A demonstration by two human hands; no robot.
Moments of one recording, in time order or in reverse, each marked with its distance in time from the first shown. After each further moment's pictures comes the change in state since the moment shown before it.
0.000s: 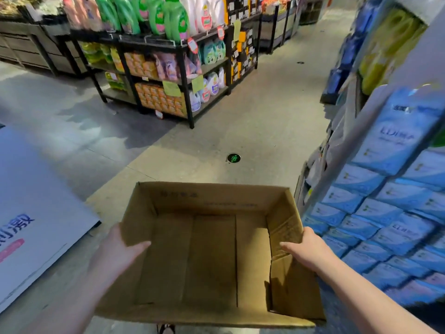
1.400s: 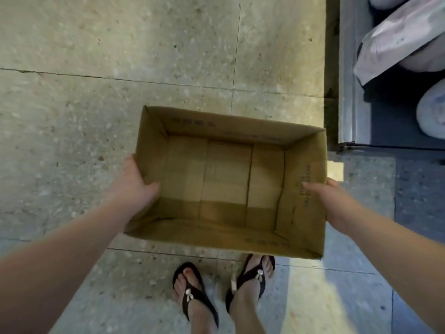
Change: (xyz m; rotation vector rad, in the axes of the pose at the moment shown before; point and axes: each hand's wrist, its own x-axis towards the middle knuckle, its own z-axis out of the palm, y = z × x) left_hand 0.485 -0.099 0.433 0.416 -0.440 0.172; right_hand 0.416 0.117 0.431 0.874 -0.111 0.789
